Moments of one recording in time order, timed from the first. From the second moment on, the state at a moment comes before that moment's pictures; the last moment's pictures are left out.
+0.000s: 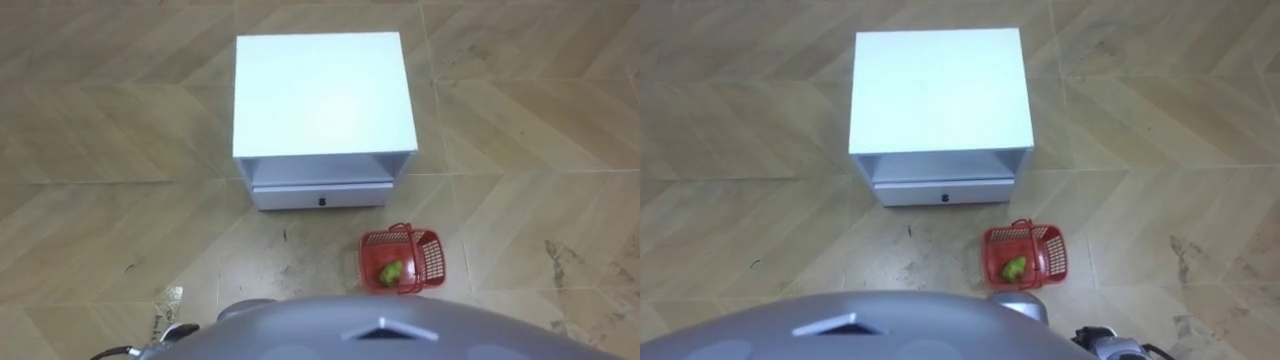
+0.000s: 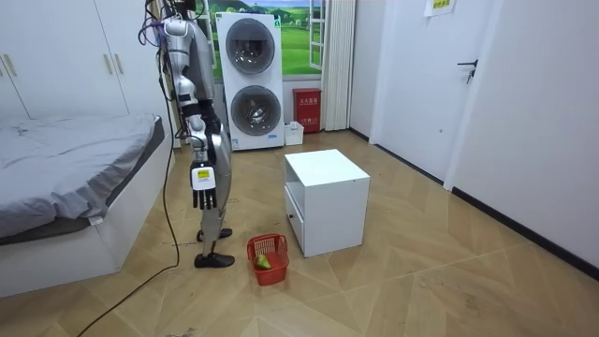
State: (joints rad) left arm 0.23 0.14 0.05 1.11 0.44 0.24 -0.07; right arm 0.15 -0.21 0.00 1.24 -0.27 0.23 0.07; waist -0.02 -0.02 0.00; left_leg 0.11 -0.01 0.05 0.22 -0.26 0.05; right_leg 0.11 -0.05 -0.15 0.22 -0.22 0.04
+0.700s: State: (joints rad) left arm 0.11 0.21 0.12 1.17 0.39 0.13 -0.01; right arm -0.04 -0.23 -0.12 1.15 -0.02 0.14 -0.10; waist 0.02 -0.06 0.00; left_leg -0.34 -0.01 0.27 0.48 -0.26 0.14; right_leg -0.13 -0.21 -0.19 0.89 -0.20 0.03
